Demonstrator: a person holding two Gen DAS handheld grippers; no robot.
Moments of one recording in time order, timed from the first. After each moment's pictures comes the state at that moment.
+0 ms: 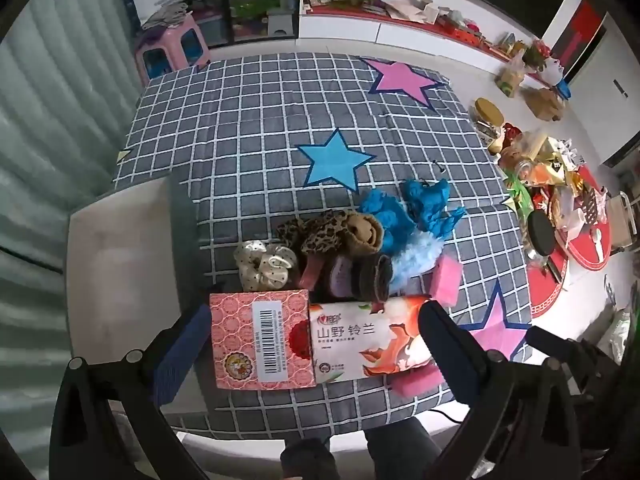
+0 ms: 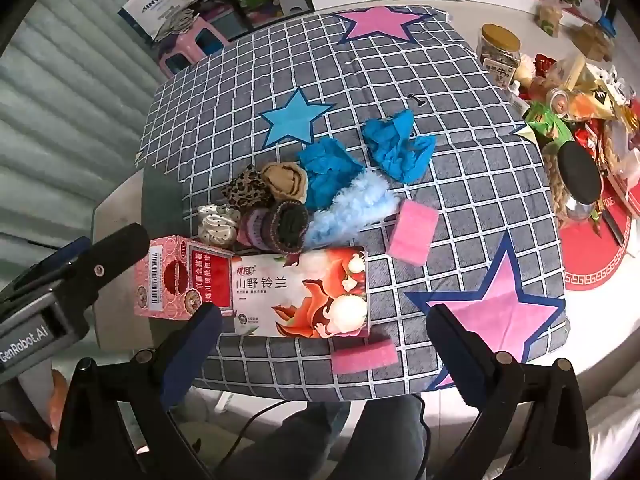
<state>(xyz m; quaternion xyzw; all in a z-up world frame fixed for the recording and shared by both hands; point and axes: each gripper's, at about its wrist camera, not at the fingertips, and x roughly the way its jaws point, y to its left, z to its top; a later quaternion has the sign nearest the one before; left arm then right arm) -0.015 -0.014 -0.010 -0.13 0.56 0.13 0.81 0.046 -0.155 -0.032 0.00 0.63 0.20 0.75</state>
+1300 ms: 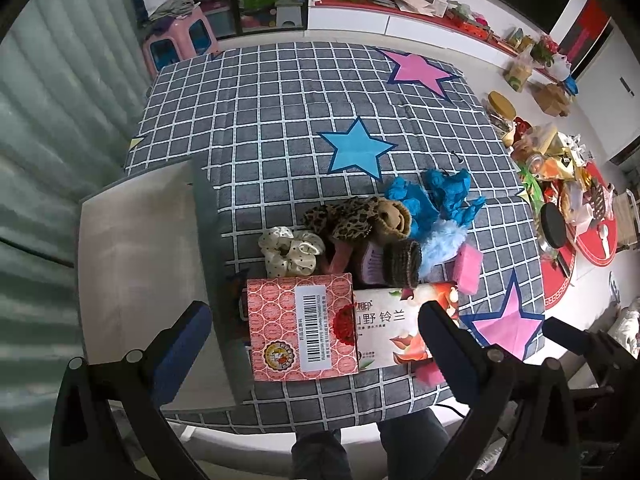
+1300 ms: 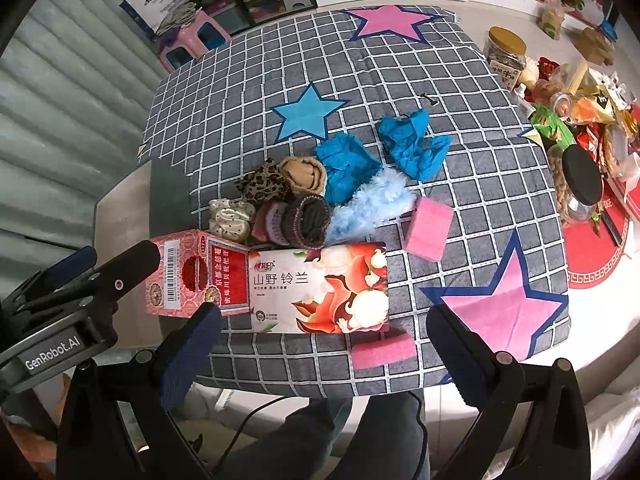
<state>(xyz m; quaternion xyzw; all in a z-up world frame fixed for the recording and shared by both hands) -0.016 0.016 -0.017 -0.13 0.58 0.13 0.79 0.042 -0.138 -0.027 -0.03 0.63 0.20 0.75</state>
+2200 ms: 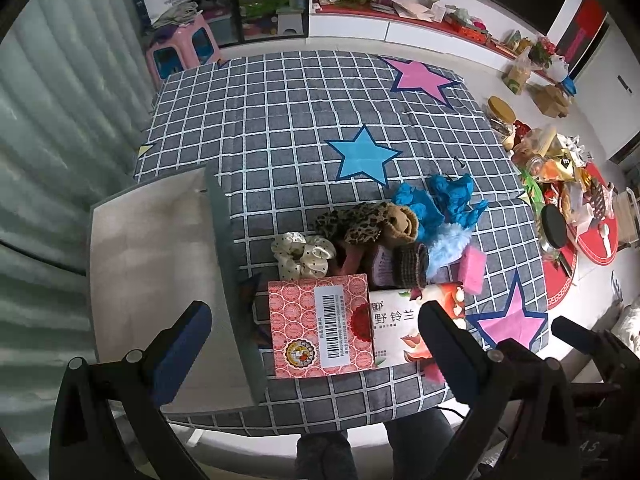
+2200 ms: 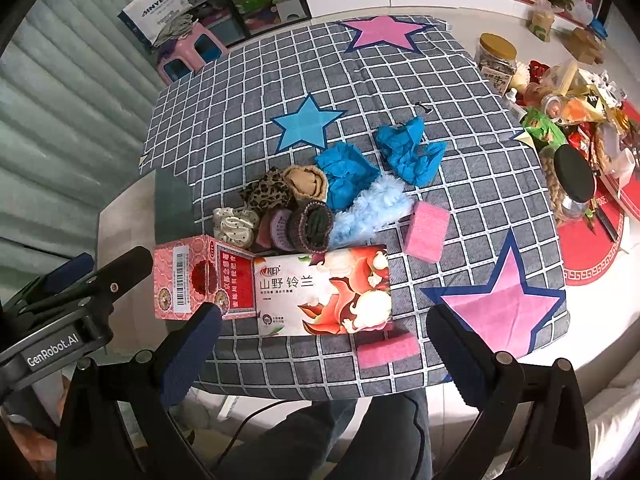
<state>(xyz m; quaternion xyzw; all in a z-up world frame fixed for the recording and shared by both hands) -0.027 0.028 -0.007 -0.12 0.58 0.13 0.80 0.034 -0.139 -0.016 -0.02 0.62 0.19 0.76</state>
